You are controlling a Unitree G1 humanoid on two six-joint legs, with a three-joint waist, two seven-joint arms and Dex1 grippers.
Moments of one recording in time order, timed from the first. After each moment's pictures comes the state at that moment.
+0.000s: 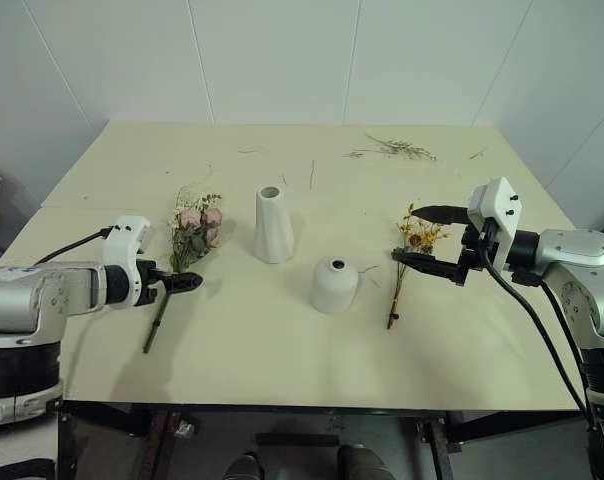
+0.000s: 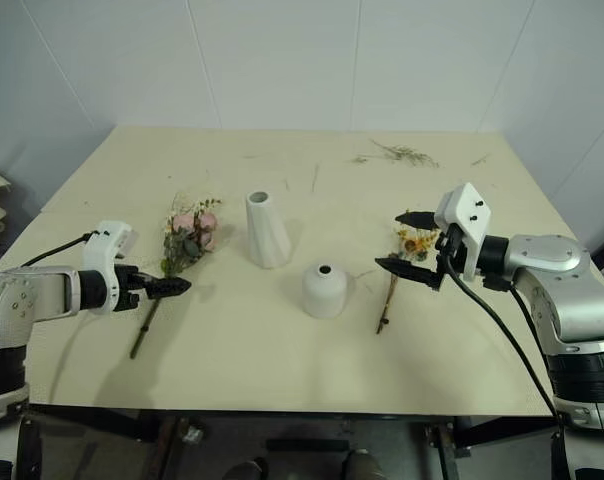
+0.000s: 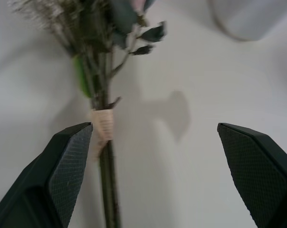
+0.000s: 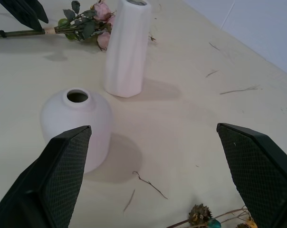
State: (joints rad) left arm -0.64 0.79 0.23 -0.04 -0.48 1.46 -0.43; right arm -0.61 -0.82 -0.08 -0.03 0.43 0.38 1.06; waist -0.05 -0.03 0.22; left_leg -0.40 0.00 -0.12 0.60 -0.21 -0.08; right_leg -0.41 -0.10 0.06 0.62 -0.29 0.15
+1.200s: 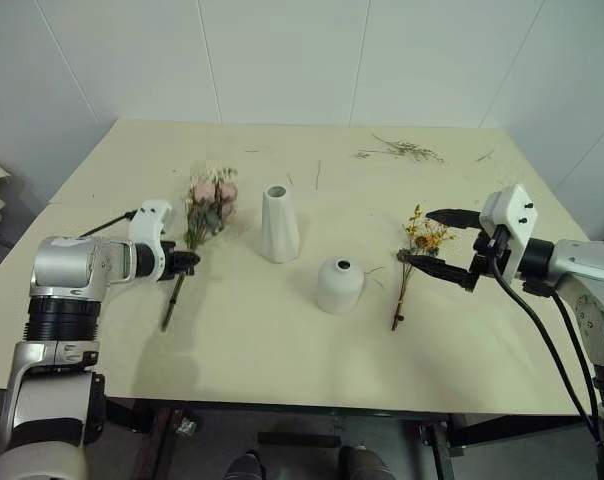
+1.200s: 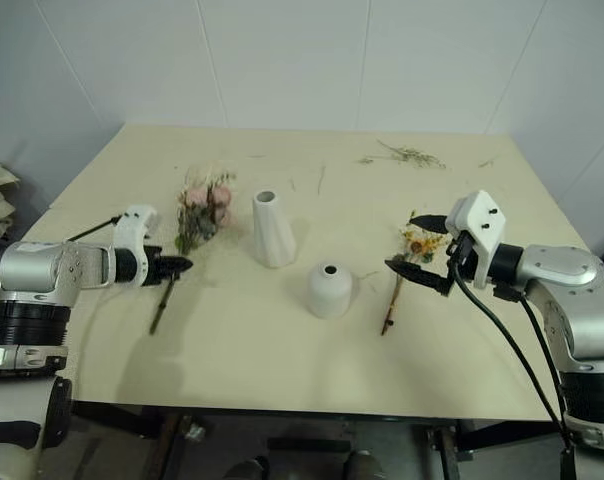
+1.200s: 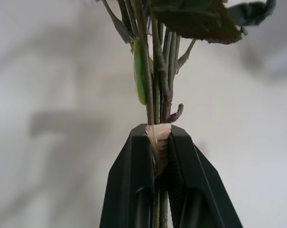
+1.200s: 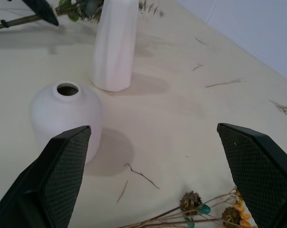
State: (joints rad) left arm -0.87 0.71 0.11 0.30 -0.36 1.15 -0.47; right arm -0.51 -0.84 -0.17 -0.12 0.43 0.41 1.00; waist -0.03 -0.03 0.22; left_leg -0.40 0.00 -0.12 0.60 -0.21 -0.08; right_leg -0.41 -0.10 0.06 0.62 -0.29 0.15
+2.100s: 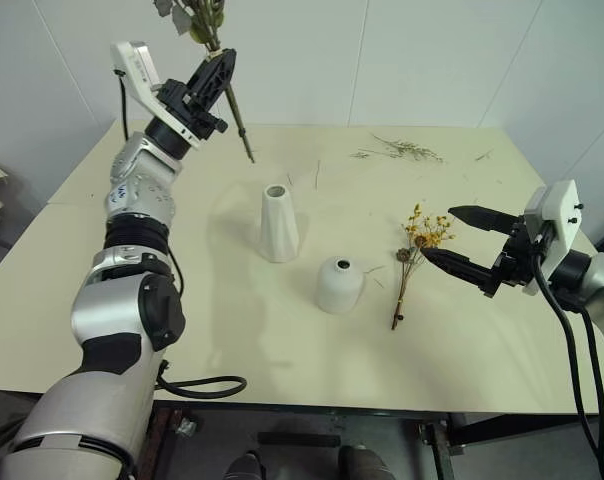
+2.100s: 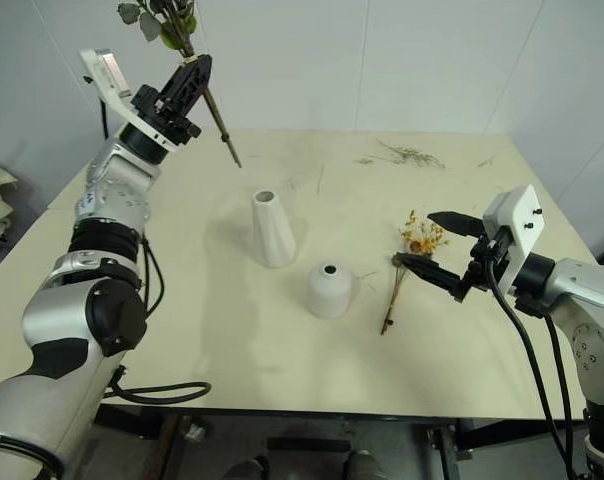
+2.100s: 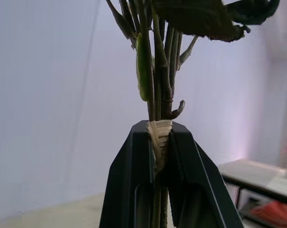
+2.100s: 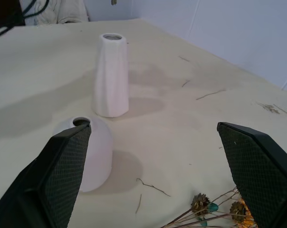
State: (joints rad) left arm -1.43 0.37 0.43 1.10 -0.50 -0.04 -0.95; right arm -0.37 -0.83 -0.37 -0.33 0.67 0.61 0.85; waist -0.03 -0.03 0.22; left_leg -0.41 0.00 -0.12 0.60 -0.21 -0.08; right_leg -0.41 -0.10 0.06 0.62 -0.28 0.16
